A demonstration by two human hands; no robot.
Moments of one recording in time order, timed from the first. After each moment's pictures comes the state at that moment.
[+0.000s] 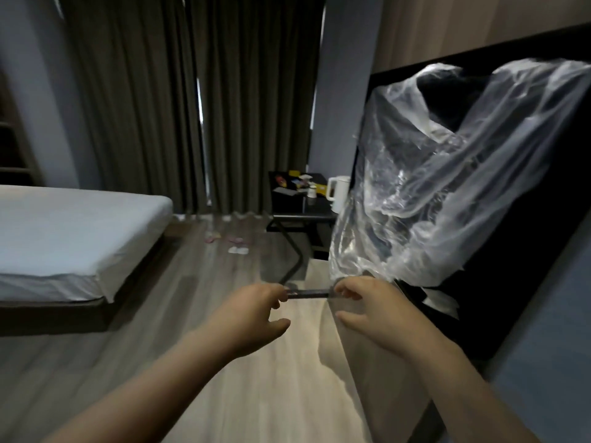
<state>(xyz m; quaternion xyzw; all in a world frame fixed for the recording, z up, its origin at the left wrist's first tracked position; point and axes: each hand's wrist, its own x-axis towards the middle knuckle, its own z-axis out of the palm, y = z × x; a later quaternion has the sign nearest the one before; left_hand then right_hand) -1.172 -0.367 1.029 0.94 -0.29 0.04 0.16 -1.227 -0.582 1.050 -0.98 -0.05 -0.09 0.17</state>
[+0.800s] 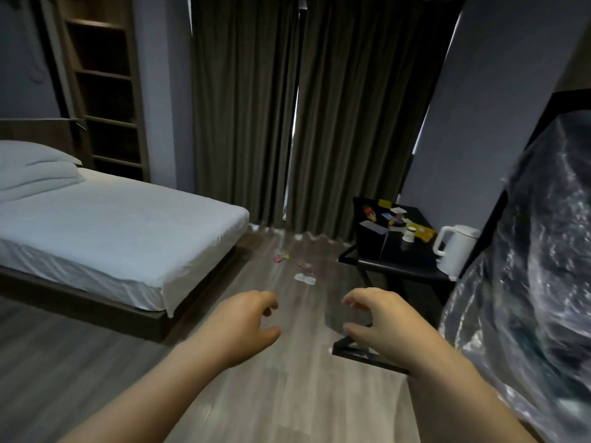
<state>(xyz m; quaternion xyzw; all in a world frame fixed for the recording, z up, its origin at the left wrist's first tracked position) -0.848 -0.233 1.023 0.97 -0.12 0.05 0.18 -0.829 -0.474 1.052 -0.97 -0.18 -0.03 0.14</state>
